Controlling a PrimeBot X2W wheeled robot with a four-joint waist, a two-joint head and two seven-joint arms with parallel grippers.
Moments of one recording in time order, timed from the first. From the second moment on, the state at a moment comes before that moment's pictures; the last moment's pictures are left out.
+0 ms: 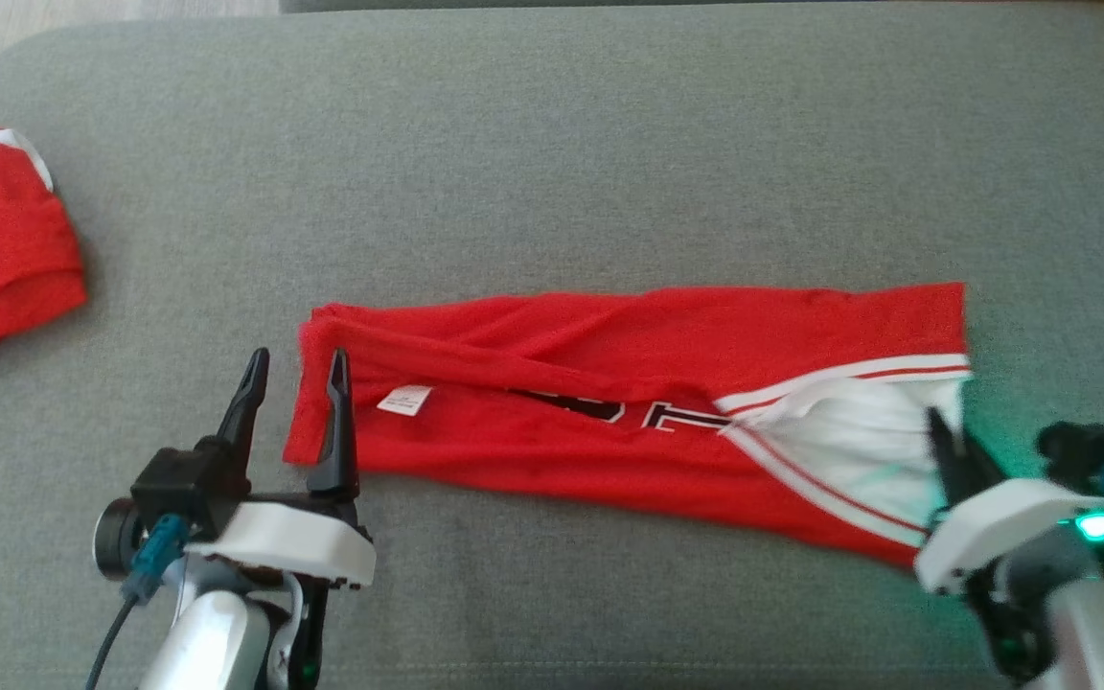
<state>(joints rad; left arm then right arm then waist) -0.09 0.19 -0.34 0.10 -0.34 0.17 -0.25 -0.10 -0.10 -0.05 0.33 0.26 0.13 0.14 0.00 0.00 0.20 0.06</state>
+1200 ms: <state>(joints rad) -0.07 0.15 -0.33 0.10 -0.33 0.13 -0.25 -0.24 -0.07 0.47 0.11 0.37 0.13 0.29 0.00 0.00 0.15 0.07</state>
